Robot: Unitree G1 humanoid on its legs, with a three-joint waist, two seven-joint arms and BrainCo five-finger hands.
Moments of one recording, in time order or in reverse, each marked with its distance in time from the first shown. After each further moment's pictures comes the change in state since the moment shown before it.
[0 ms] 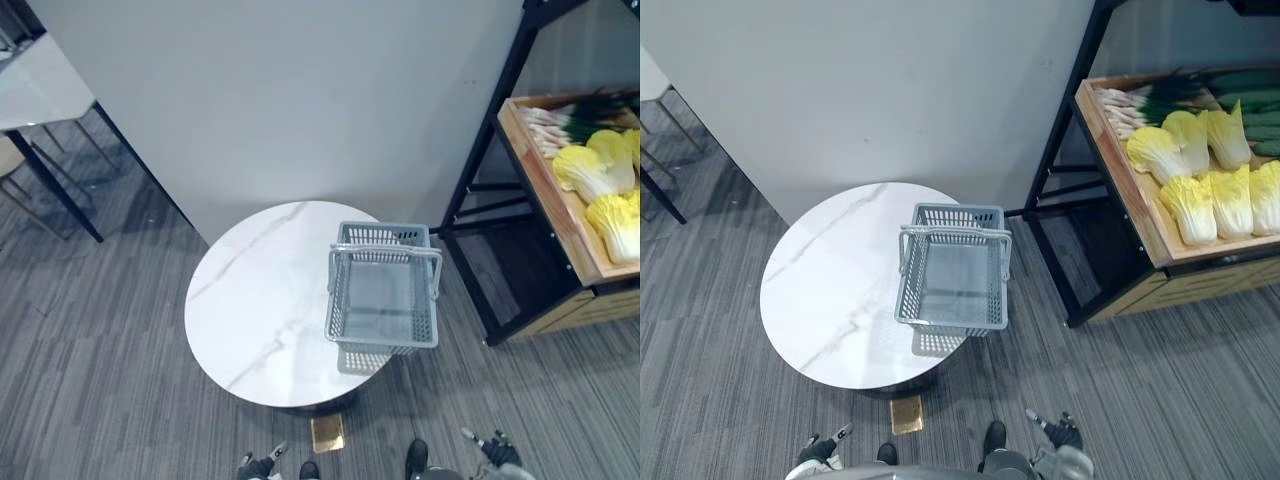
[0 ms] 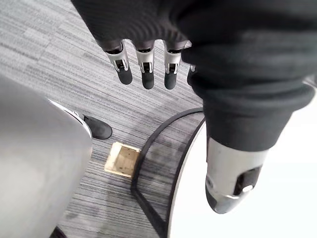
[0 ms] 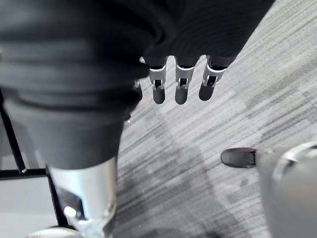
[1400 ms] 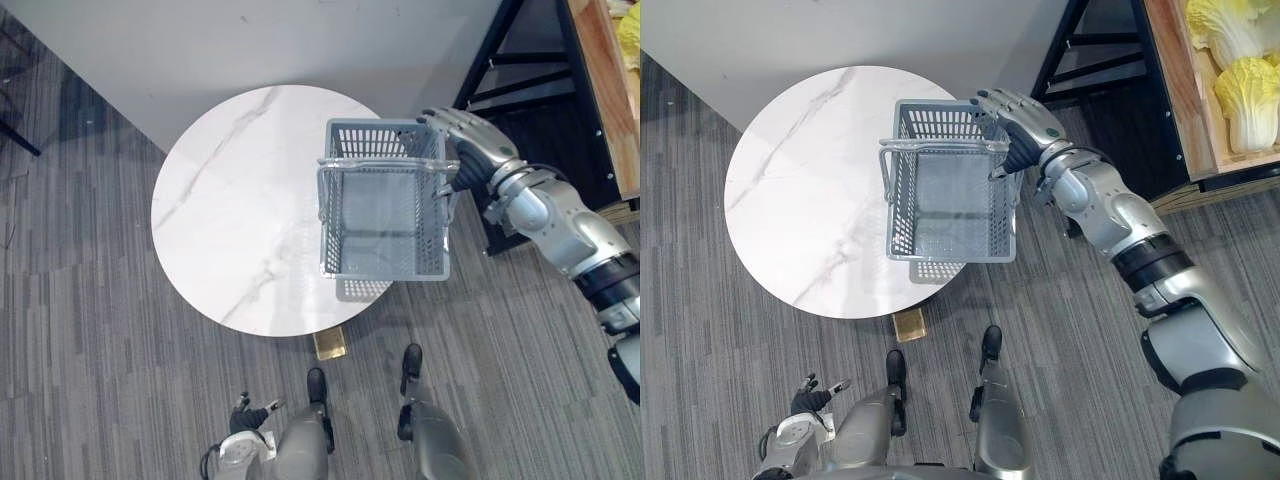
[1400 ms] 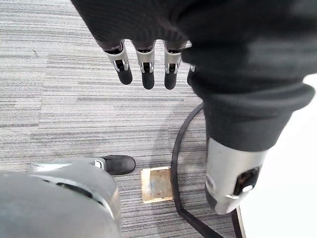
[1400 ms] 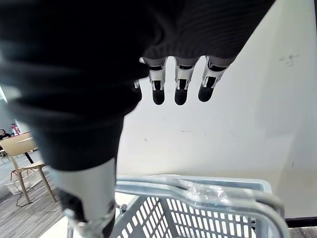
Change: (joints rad) left arm -0.085 0.117 -0.158 -0.091 0.035 -0.031 0.014; right arm -1.010 -0.655 0.919 -0.606 -0.521 -0.061 0.054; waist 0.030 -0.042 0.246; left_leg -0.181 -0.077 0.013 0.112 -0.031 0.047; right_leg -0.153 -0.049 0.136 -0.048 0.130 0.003
